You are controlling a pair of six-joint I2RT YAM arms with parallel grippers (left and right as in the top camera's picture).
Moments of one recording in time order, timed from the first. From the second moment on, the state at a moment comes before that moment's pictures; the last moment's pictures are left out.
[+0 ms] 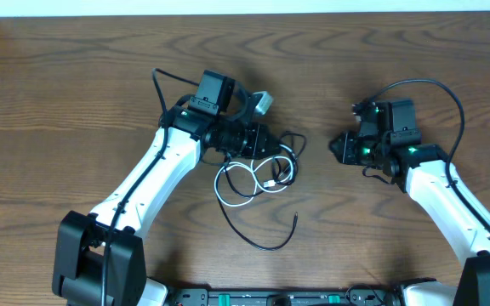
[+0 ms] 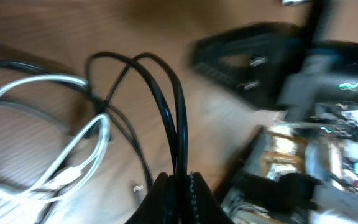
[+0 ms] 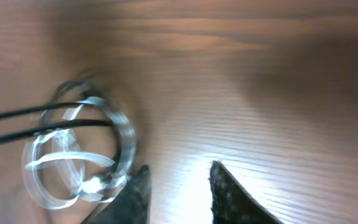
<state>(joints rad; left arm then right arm) -0.39 1.64 1.20 -0.65 0.85 -0.26 0.17 1.46 0.85 -0.39 -0.42 0.31</state>
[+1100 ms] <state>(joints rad) -0.39 1.64 1.20 -0.80 0.51 -0.25 0.23 1.51 0.85 -0.63 0.09 0.40</state>
